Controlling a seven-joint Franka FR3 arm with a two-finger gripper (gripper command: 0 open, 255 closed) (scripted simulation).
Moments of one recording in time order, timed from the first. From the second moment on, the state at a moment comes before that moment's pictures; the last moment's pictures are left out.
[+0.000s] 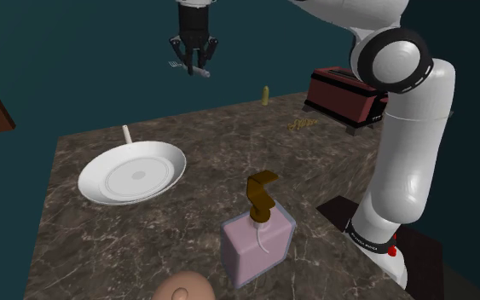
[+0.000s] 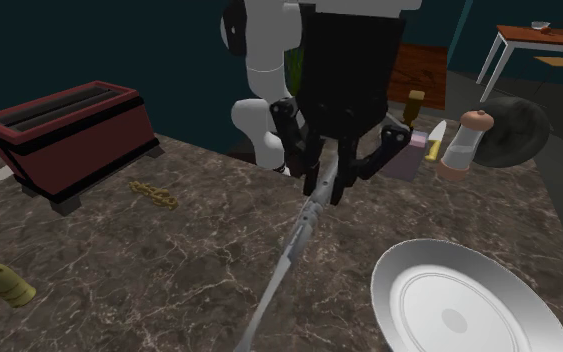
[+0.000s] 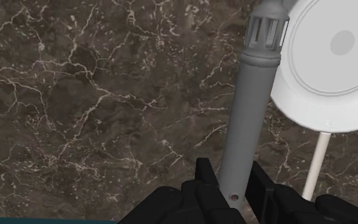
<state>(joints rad) 0.03 0.22 0.31 -1.11 -0.16 1.42 0.70</state>
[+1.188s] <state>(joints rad) -0.12 -0.29 0.16 -1.67 -0.01 1.50 0.43</state>
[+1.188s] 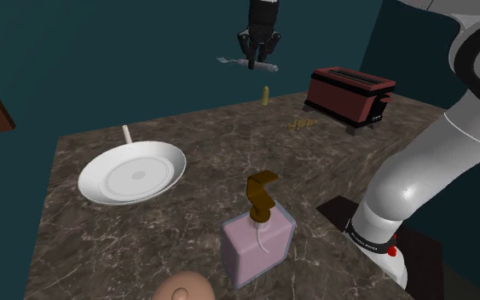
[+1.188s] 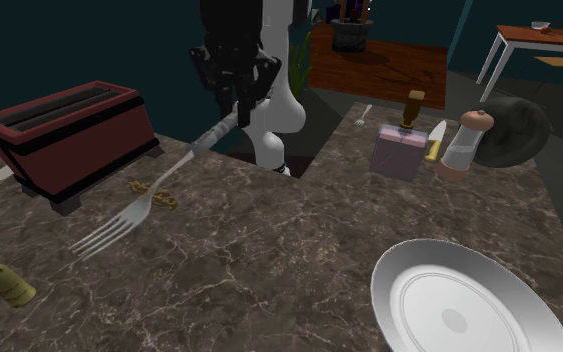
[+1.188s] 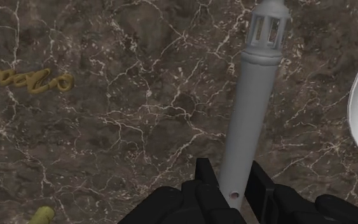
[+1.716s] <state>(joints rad) -0.16 -0.50 0.03 -1.85 -0.02 1.48 0.27</state>
